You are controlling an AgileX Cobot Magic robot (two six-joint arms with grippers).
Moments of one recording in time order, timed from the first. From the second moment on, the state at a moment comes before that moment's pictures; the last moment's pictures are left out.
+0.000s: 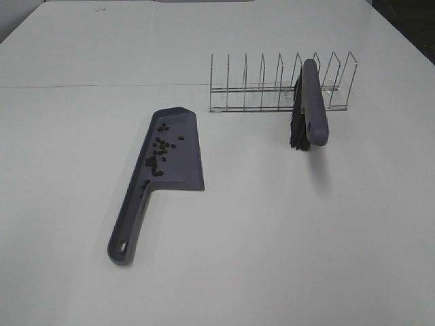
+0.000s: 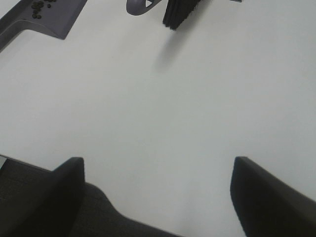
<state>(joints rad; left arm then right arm) -0.50 0.11 -0.50 -0.03 1.04 -0.07 0.23 0.24 -0.51 0.04 1.06 -0.07</state>
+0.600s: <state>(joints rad) -0.50 0.11 -0.50 -0.03 1.04 -0.07 0.23 0.24 -0.51 0.04 1.06 -0.07</state>
